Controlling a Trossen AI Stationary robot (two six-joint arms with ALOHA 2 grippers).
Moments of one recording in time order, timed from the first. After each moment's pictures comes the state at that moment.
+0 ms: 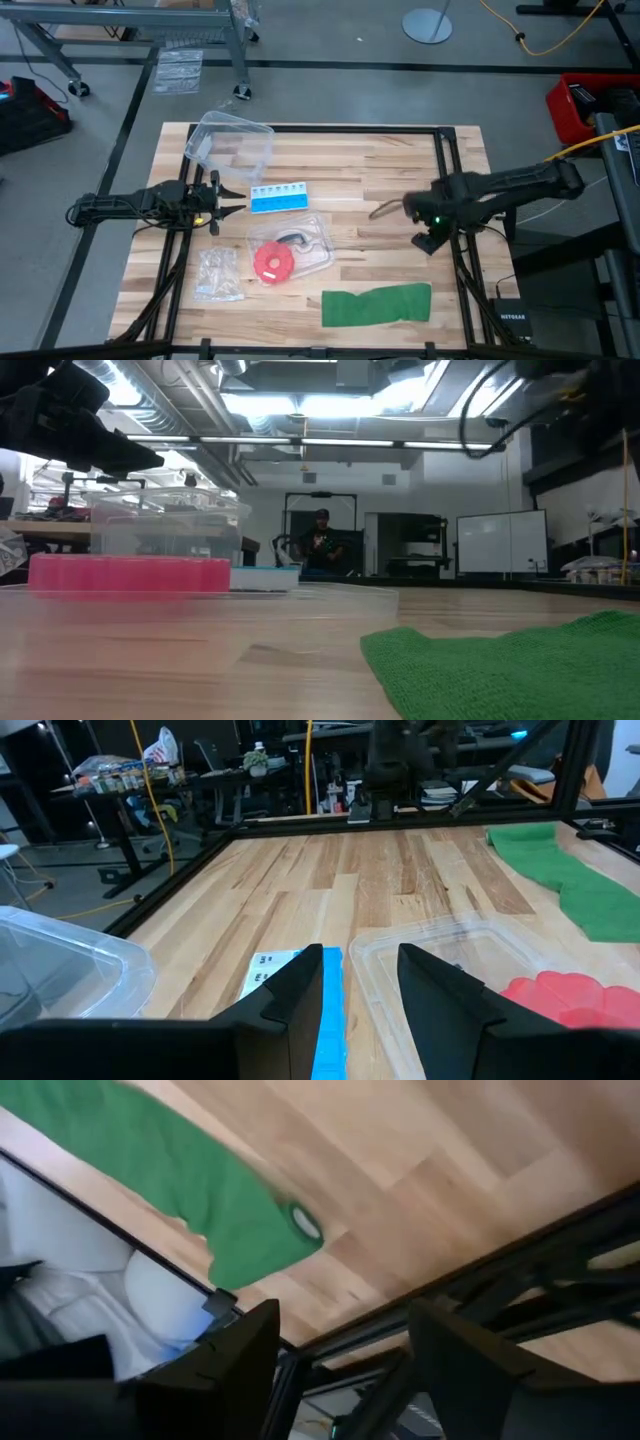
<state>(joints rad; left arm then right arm) 0.02 0.00 0.09 -0.24 -0.14 0.09 0.15 1.07 0.84 -1.28 -0.54 1.01</state>
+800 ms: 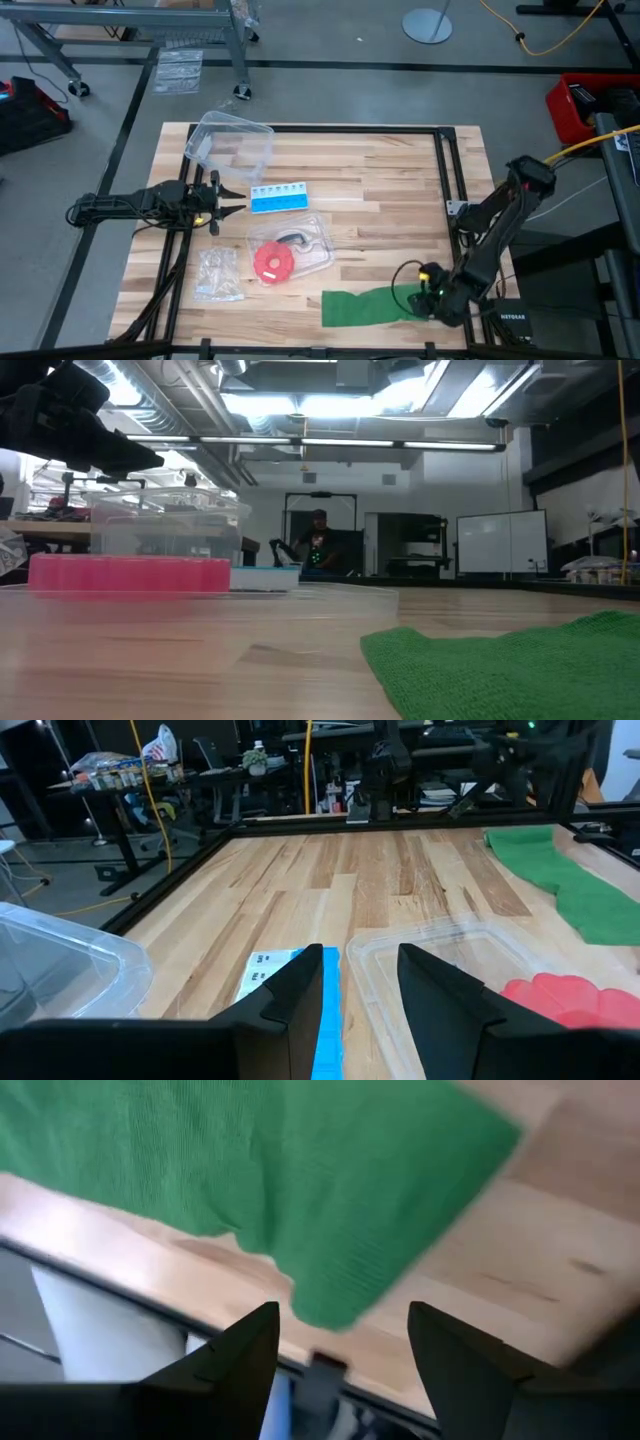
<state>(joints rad) 0.02 0.00 0.09 -0.24 -0.14 0.07 1.02 1.43 0.84 -0.62 -0.03 2.27</state>
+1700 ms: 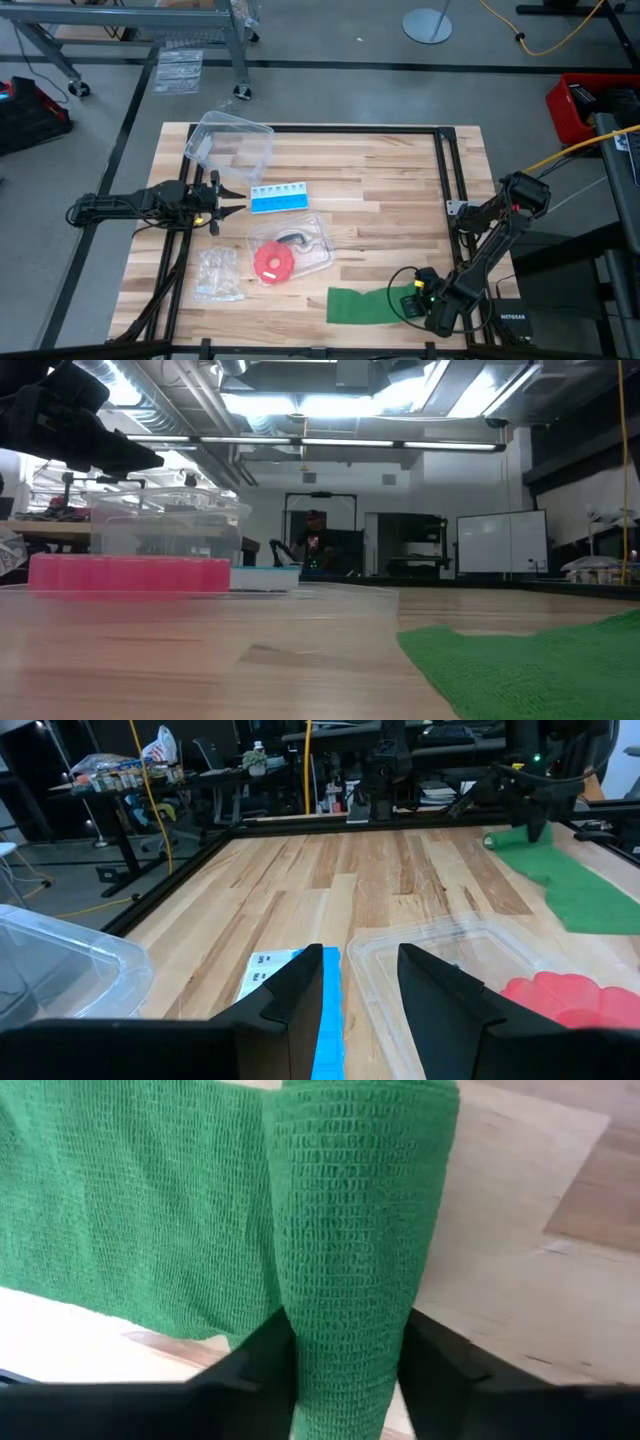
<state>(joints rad) 0.02 0.00 0.09 -0.24 -0.14 0.08 1.03 1.61 0.84 -0.58 0.03 2.35</state>
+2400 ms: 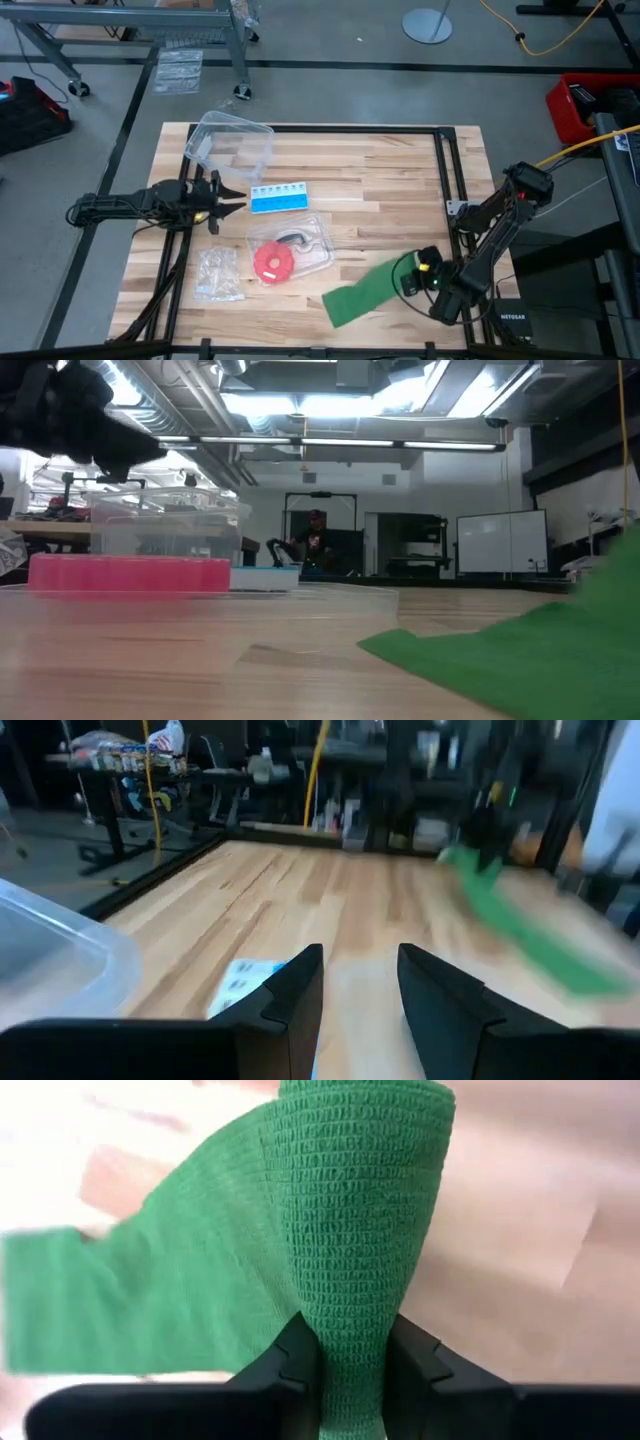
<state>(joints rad) 0.01 0.00 0.08 -0.13 -0.14 -0.15 1.02 1.49 0.84 -0.87 0.44 2.29</state>
